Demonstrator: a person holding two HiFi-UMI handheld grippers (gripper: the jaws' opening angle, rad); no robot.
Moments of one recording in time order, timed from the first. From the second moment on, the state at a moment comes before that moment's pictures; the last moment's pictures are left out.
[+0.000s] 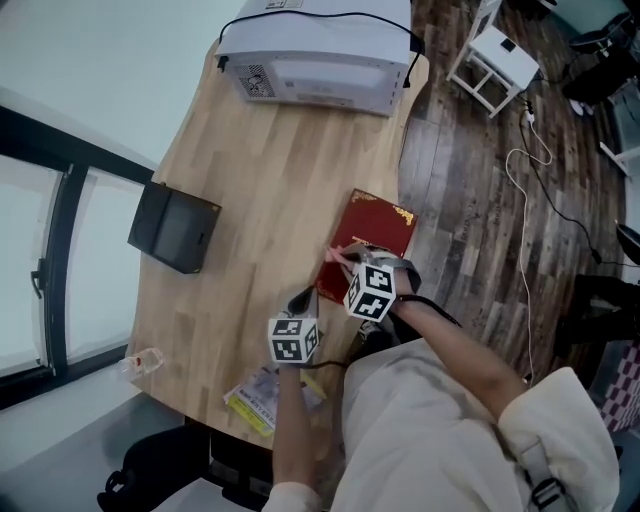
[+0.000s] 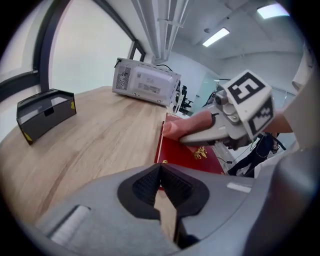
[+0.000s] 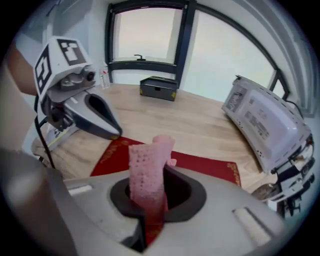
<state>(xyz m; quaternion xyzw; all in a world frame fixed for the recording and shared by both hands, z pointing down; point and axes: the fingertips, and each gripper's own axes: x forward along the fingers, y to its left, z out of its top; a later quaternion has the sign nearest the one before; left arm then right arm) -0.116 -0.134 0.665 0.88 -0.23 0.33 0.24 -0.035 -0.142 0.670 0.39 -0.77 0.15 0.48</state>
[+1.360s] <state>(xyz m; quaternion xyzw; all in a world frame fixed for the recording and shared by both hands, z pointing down) -0.161 -0.100 0.641 0.86 -0.32 0.31 0.23 -0.068 -0.159 0.664 0.42 -0.78 0.08 0.46</state>
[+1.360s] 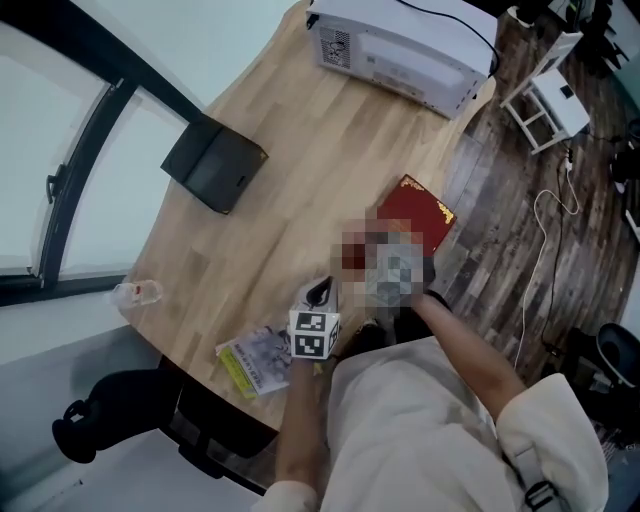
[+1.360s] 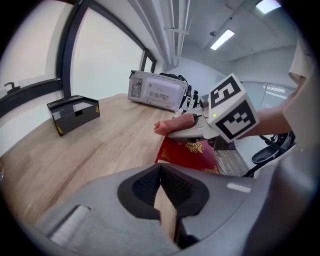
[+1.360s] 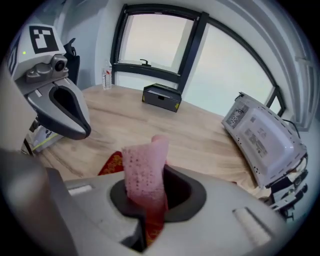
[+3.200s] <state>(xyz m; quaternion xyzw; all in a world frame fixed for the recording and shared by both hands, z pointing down) -0.117 0.059 0.581 0.87 -0.37 0.20 0.25 -0.005 0.113 0.638 0.50 -0.76 0.20 0.37</state>
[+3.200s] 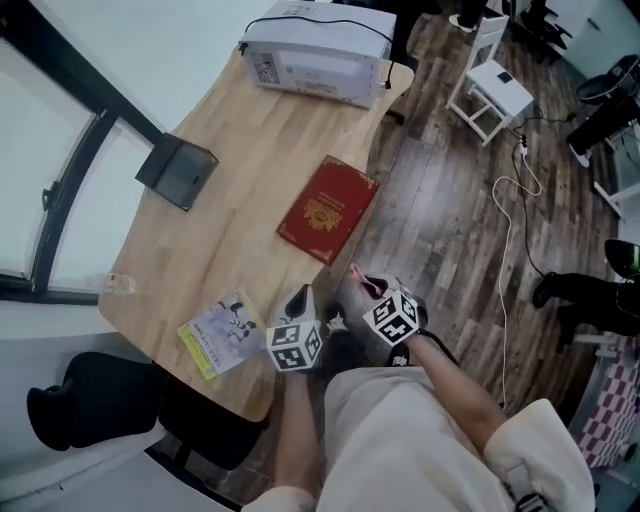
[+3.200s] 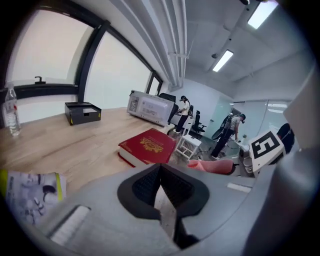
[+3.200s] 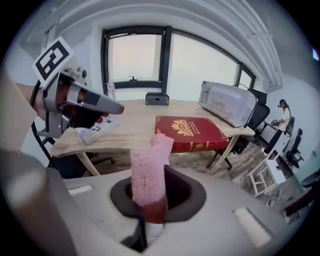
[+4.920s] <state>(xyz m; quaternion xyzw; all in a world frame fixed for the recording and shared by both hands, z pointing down) -0.040 0.272 0.492 0.84 -0.50 0.13 0.13 0.093 0.301 0.554 0.58 -0.78 0.20 0.14</state>
